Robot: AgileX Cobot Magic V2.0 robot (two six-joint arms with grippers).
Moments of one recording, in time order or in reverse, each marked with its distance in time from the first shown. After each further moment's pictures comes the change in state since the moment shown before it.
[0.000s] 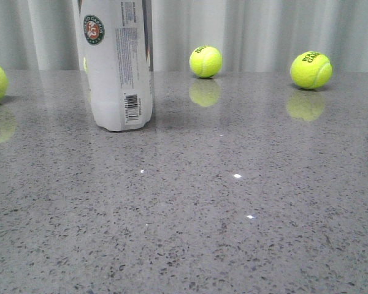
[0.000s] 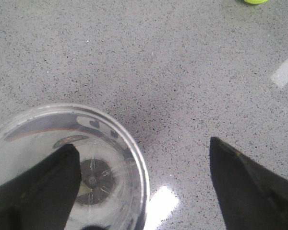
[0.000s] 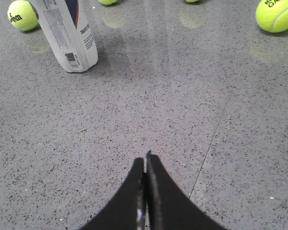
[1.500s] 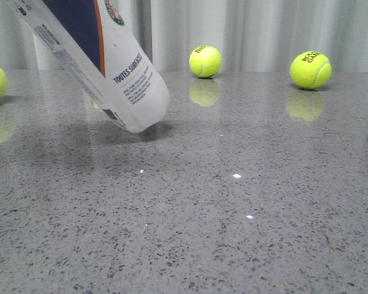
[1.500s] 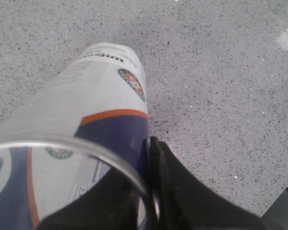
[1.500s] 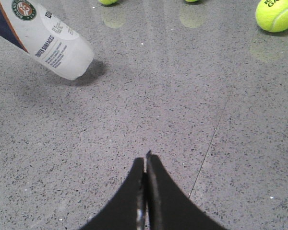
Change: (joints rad) left arm 0.000 -0.298 0.396 0.035 0.036 0.000; right arm 0.000 0.000 0.000 0.000 0.000 0.000
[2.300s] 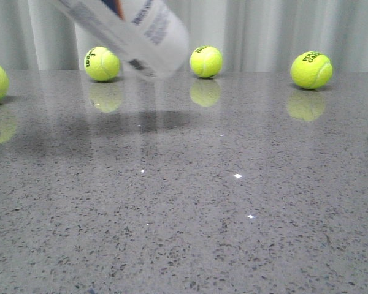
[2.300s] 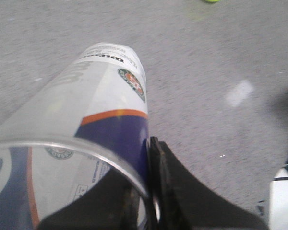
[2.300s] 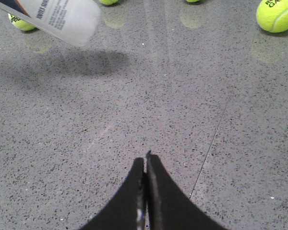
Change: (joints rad) left arm 0.198 -0.049 0.012 -0.284 -0.022 0.123; right arm 0.000 0.000 0.000 0.000 0.000 0.000
